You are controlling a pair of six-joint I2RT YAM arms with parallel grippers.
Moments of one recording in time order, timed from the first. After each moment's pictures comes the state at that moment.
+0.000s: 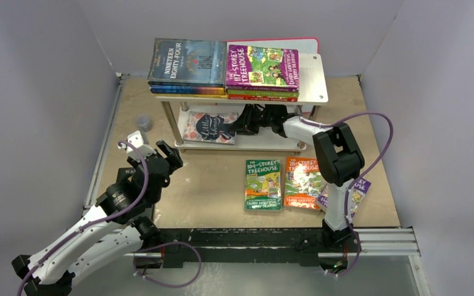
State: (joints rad) left arm -0.81 0.62 0.74 -0.65 -0.85 -0.86; right arm 0.44 2.01 1.32 0.08 -0.65 0.84
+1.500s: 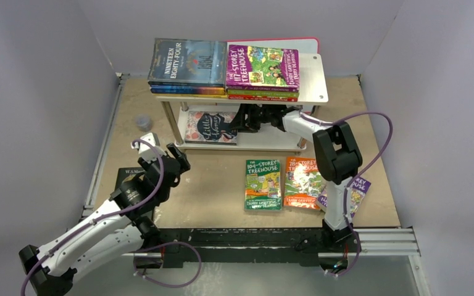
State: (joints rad) left arm -0.81 0.67 0.65 -0.58 -0.82 -0.89; right arm 0.43 2.05 1.43 -0.08 -0.65 0.65
